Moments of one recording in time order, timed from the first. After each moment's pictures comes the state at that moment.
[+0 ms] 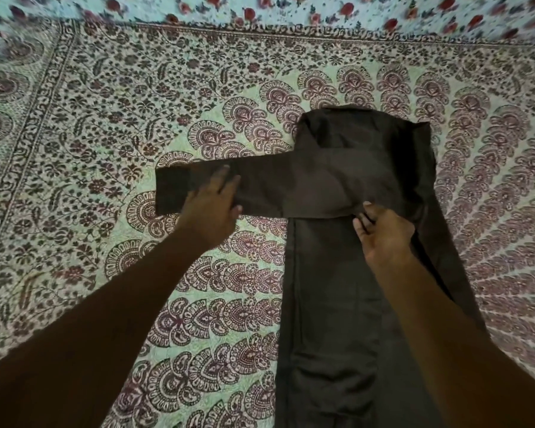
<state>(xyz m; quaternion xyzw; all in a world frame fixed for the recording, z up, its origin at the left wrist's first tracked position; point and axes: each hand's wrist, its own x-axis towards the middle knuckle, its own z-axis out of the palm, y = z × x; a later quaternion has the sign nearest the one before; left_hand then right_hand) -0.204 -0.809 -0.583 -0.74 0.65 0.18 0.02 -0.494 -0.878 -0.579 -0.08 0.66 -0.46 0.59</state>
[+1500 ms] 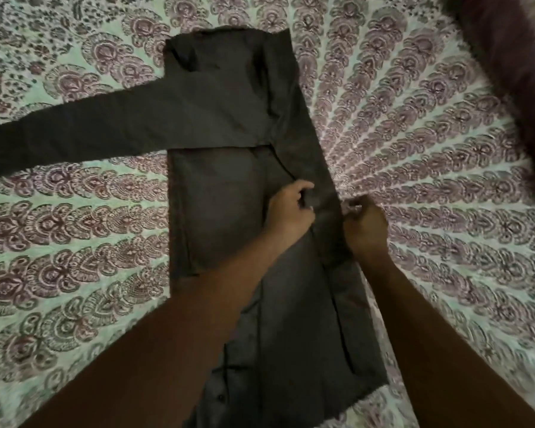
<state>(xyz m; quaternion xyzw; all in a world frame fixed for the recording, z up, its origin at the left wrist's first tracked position) -0.571 -0.767 -0.605 -0.64 0.48 0.54 -0.26 -0.726 -0.755 -0.593 -0.49 0.81 -0.11 0.31</state>
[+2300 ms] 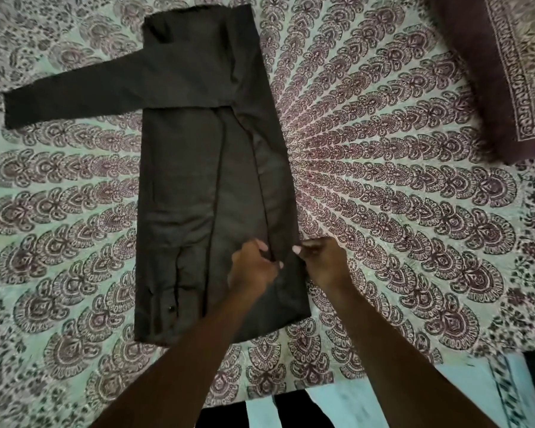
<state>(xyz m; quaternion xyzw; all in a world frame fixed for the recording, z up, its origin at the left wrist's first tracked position) -0.657 -0.565 -0.592 -0.81 0.33 0.47 -0.11 -0.806 -0.597 -0.586 -0.51 0.73 -0.12 0.44</state>
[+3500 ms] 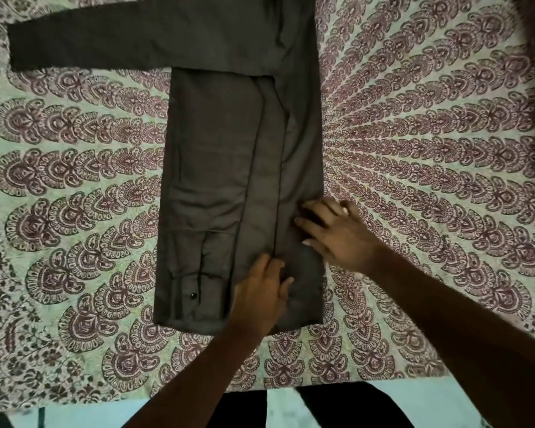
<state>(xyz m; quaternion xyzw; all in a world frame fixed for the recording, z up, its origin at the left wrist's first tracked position) -0.623 -0.502 -0.600 -0.74 0.59 0.30 -0.10 -0.796 -0.657 -0.598 -0.93 0.32 0.11 0.13</state>
